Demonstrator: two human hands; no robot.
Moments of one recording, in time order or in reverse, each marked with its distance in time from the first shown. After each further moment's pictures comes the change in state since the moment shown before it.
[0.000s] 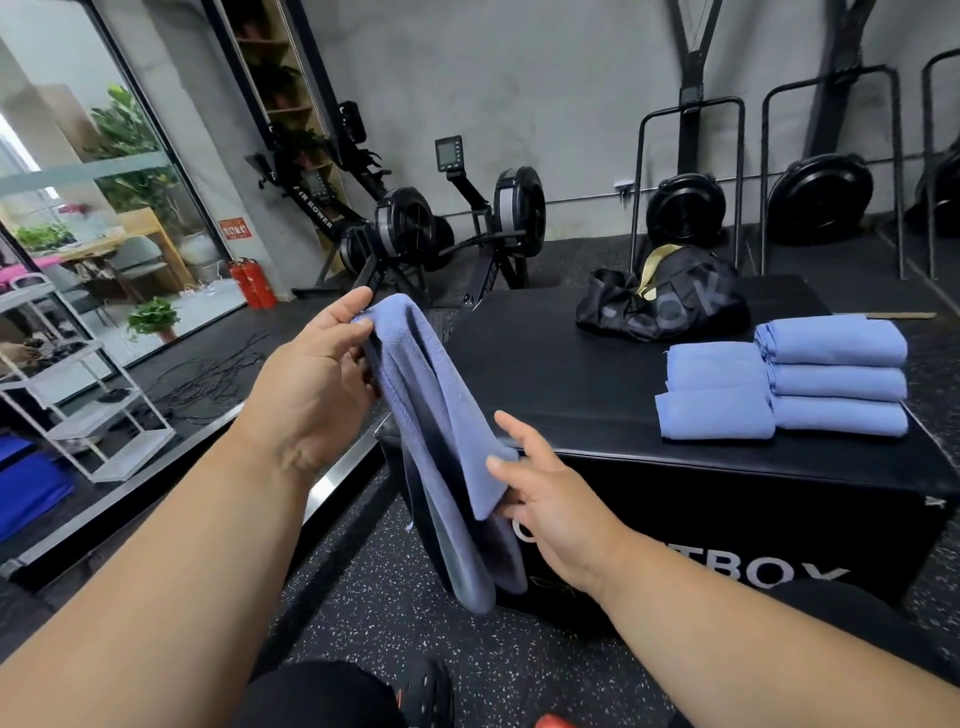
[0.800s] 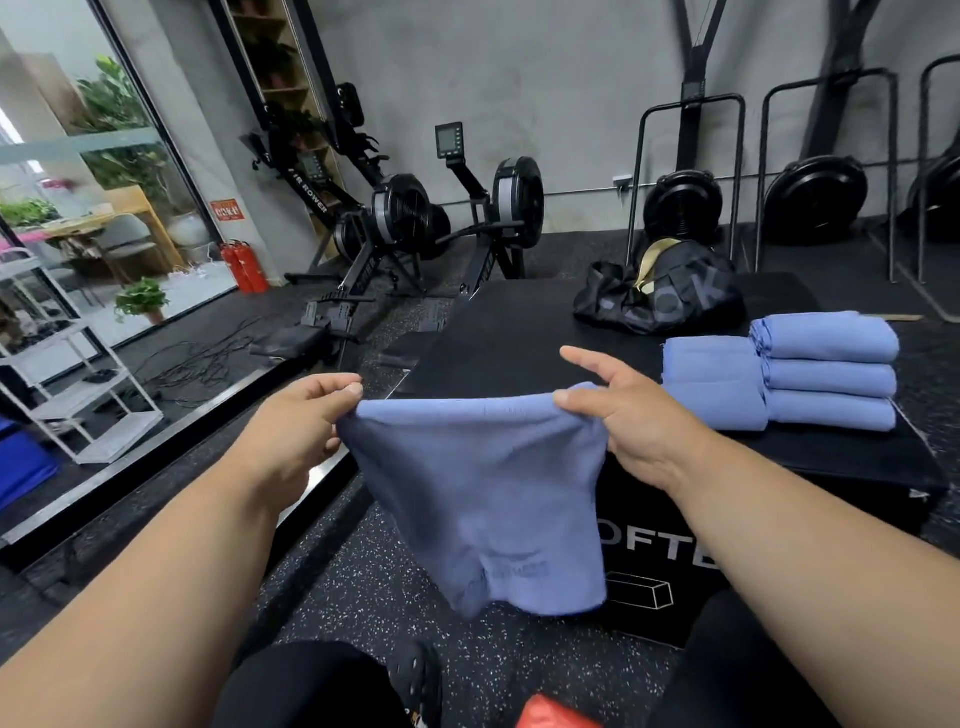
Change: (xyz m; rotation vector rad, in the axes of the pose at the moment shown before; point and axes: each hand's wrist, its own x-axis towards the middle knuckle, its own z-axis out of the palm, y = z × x) left_hand 0.003 -0.051 -0.072 0.506 0.168 -0.125; right_hand 0.020 -0.063 -0.068 -0.148 0.198 -0.067
